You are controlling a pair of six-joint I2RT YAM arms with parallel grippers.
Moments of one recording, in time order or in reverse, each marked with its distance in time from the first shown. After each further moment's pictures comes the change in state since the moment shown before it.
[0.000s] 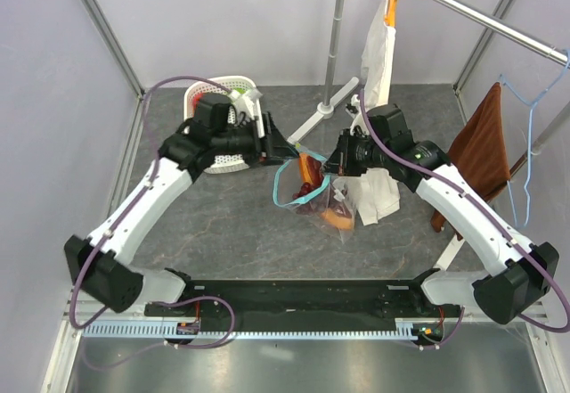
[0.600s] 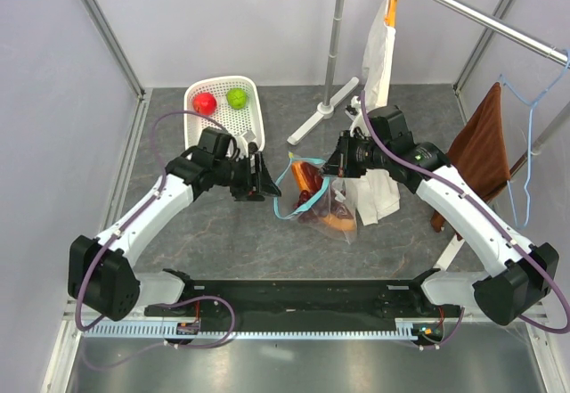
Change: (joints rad) left arm 0.086 -0.097 -0.318 -0.075 -0.051 0.169; right arm -0.011 -0.008 -0.027 0.019 -0.043 0.017
